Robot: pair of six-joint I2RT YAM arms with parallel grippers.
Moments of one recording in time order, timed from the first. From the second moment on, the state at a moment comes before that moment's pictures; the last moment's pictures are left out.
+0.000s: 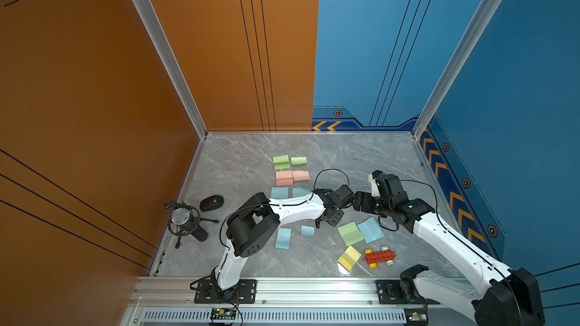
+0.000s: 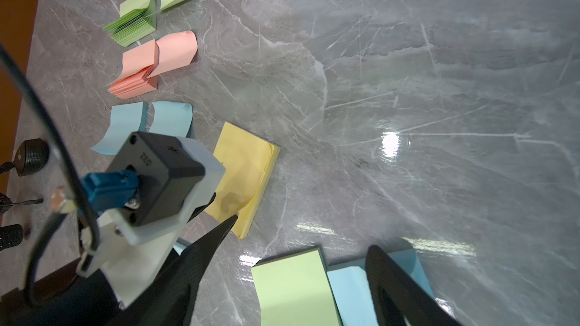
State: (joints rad) left arm -1.02 2.02 1.45 -0.63 -0.24 -0.31; right arm 0.40 1.09 0.75 -0.54 -0.09 0.52
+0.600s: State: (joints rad) left arm -1.04 2.04 1.46 -0.63 -0.27 -0.32; right arm 0.39 1.09 0.75 -0.55 -0.09 0.51
